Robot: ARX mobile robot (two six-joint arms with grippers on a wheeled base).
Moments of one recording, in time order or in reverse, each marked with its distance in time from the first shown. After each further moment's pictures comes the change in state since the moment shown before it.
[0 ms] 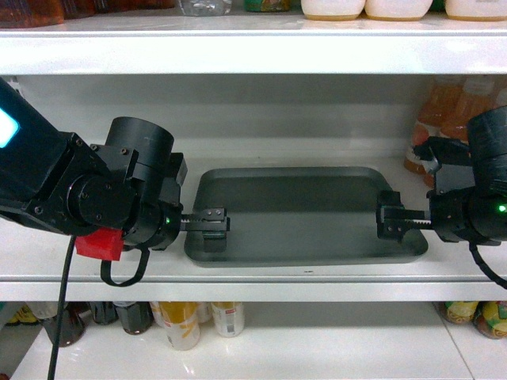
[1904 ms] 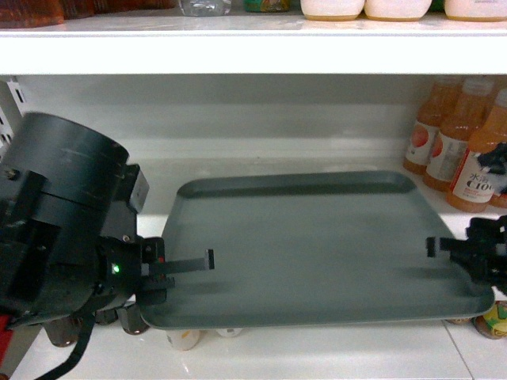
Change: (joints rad) left arm -0.105 -0.447 -0.520 0.064 -0.062 -0.180; right arm 0.019 -0.418 -0.442 0.014 0.010 0.061
